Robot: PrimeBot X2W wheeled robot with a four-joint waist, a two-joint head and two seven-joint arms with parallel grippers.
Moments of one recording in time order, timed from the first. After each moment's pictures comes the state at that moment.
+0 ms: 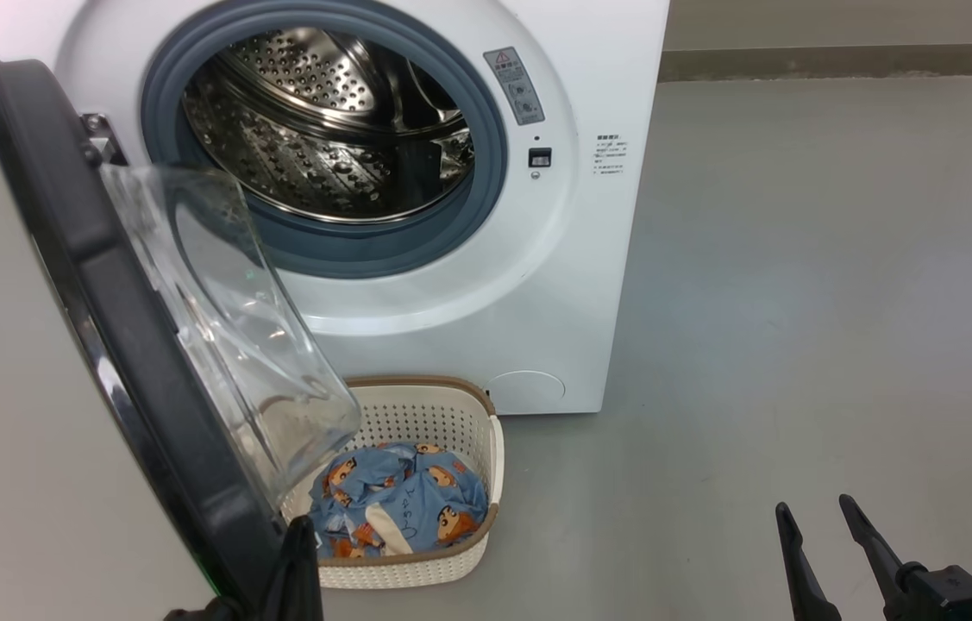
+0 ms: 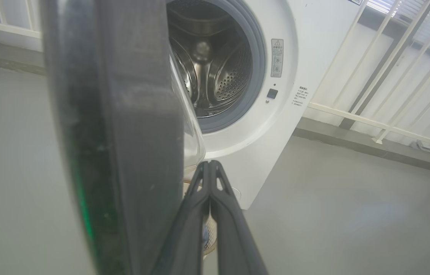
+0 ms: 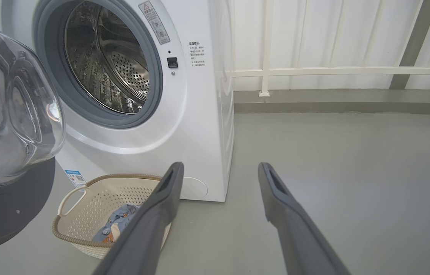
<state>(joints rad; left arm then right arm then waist) 0.20 0.05 -0.32 -0.27 -0.34 0.26 -0.07 0.11 -0.05 -0.07 0.13 0.12 0.13 -0.25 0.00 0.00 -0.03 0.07</state>
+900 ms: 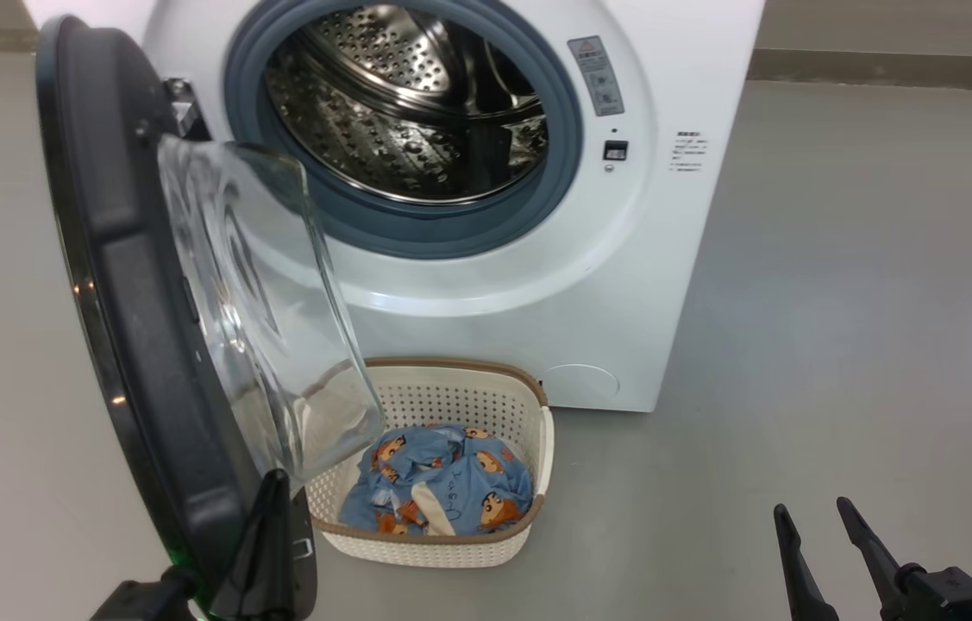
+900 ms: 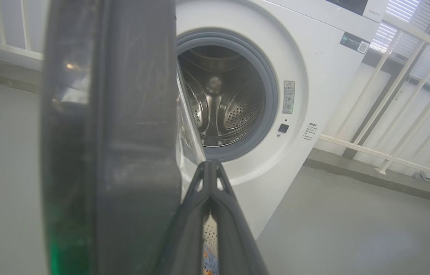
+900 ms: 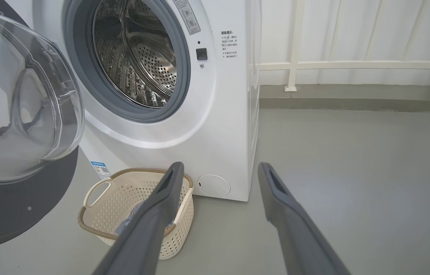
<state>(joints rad) 0.14 0.05 -0.24 -0.25 -0.39 0.35 -0.12 0.11 -0.04 -0.07 0.13 0.13 0.13 -0.25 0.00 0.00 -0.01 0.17</state>
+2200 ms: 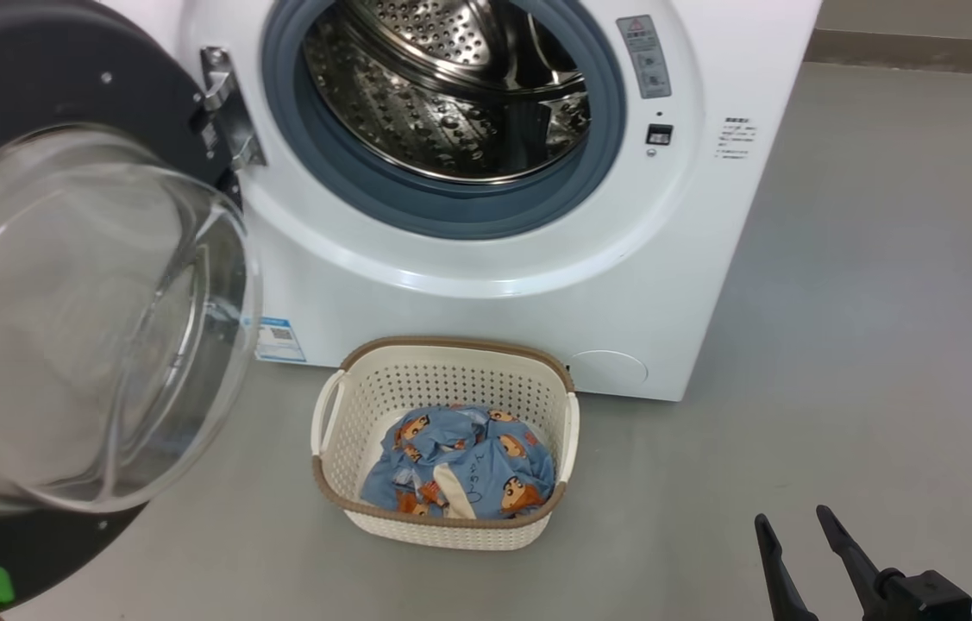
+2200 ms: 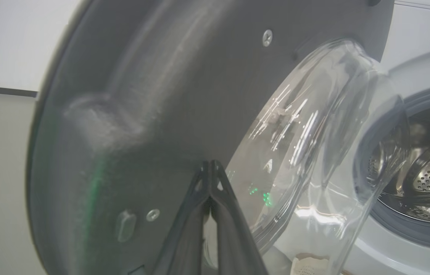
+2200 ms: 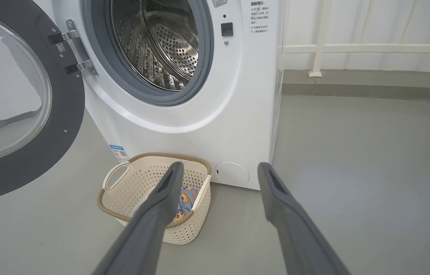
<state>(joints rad) -0.14 0.25 0.22 0.31 -0.53 0.31 -0.25 0.11 -0.04 -0.04 0.16 0.14 0.13 -0.25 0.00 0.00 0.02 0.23</state>
